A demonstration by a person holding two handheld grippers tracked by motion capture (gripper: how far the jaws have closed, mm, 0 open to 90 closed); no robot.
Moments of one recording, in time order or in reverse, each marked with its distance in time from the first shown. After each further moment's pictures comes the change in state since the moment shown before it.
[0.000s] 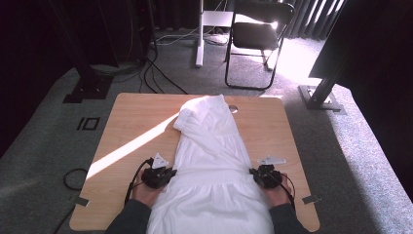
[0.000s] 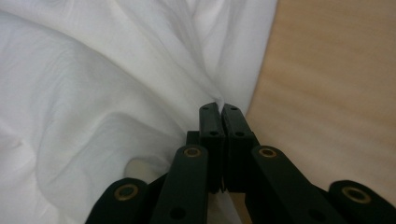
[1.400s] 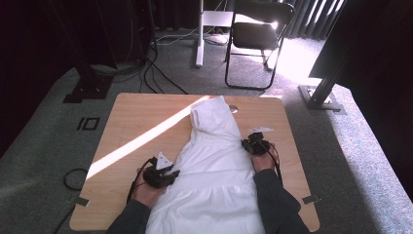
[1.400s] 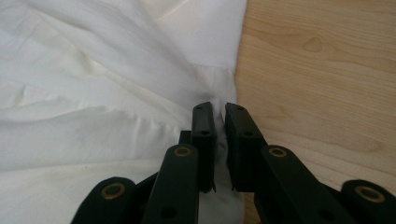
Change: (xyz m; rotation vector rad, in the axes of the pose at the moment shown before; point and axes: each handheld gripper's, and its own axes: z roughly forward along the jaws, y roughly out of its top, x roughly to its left) left arm -0.001 0.026 -0.007 -0.043 0.038 0.045; right arm -0.042 0.087 0.077 -0.041 -0.056 0.051
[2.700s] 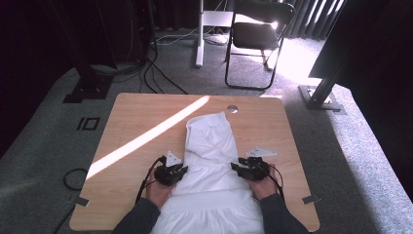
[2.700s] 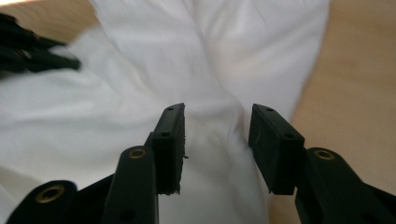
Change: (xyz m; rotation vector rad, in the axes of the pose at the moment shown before) left arm -0.018 -0.004 0.038 0.000 -0.019 -0.062; right arm 0.065 -0.042 -0.075 -0.088 0.212 -0.094
